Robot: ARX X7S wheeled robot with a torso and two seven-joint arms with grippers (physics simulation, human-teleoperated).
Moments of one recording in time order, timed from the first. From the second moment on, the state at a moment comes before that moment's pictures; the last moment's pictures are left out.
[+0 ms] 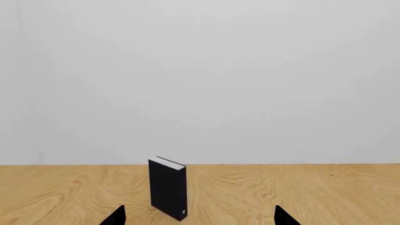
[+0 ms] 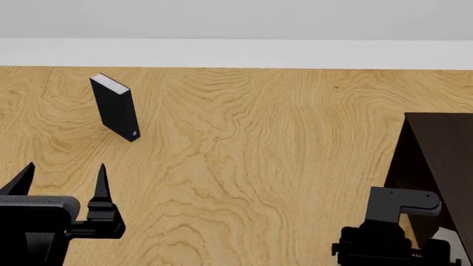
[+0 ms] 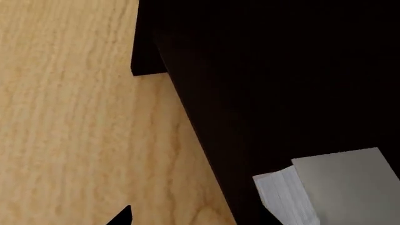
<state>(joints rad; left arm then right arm) -0.33 -0.34 0.36 0.12 -0.36 -0.15 -0.40 0.99 0.15 -0.11 1.26 0.12 0.46 0.45</state>
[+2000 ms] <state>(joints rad) -0.32 -0.37 0.36 0.18 -0.39 -0.16 -0.42 0.67 0.11 -0.18 0.19 0.11 0.86 0.37</state>
